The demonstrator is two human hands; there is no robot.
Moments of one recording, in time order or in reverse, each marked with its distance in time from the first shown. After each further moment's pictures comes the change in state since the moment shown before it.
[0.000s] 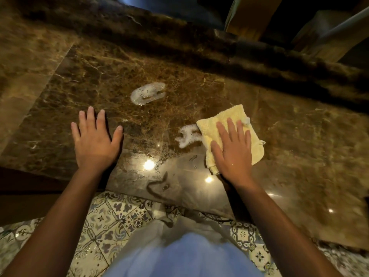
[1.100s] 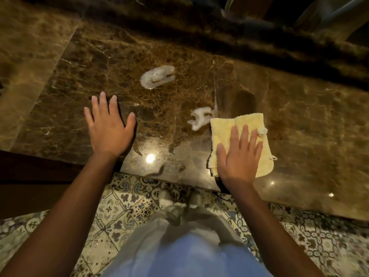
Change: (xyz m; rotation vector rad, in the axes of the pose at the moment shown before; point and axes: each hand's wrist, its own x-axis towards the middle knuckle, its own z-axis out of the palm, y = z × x) left_hand -0.003 -0.006 -0.001 -0.033 0.021 0.063; right_hand -0.068 -0.049 0.018 -0.067 0.021 0.266
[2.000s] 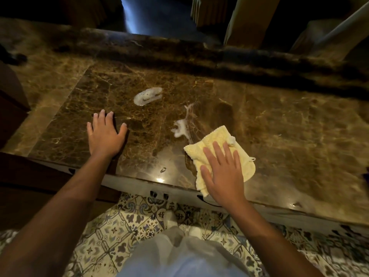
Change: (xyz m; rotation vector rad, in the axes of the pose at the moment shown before) left_hand -0.004 0.011 -0.005 -0.001 -0.006 -0.070; right_hand -0.028 0.055 -0.005 0.120 -0.005 -0.371
